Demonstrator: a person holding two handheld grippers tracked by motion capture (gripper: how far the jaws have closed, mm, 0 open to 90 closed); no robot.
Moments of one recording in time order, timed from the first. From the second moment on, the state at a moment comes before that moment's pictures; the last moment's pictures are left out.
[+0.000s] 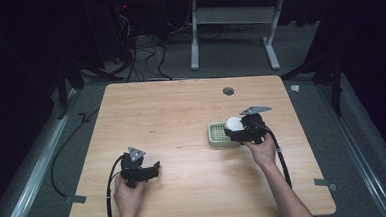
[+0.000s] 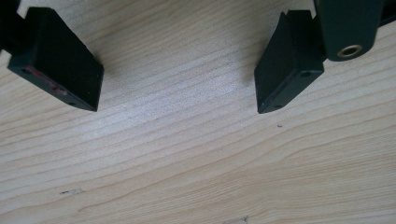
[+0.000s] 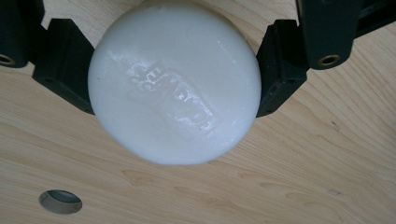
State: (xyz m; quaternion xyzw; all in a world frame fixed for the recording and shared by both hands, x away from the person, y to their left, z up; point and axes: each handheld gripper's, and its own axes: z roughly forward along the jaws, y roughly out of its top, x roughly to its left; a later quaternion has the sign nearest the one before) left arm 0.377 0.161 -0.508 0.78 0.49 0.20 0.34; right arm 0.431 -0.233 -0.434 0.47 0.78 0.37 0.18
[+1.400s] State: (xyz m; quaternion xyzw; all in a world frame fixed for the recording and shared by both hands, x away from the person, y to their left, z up) left arm 0.377 0.161 -0.508 0.78 0.49 0.20 0.34; right arm 0.459 -0.213 -0.466 0.48 0.80 0.32 0.17
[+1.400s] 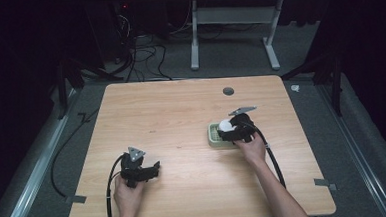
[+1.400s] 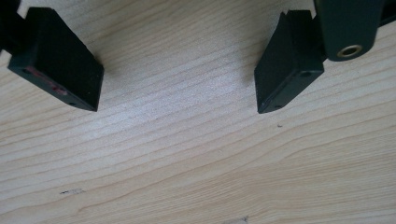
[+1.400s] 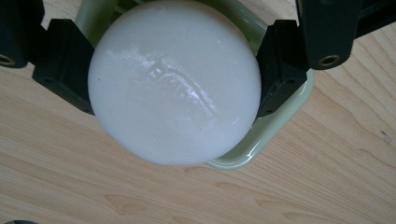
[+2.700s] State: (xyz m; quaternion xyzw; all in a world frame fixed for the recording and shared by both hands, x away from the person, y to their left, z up) left arm 0.377 0.162 -0.508 0.78 0.49 0.20 0.34; right arm 0.459 -0.214 -0.470 0.49 0.79 0.33 0.17
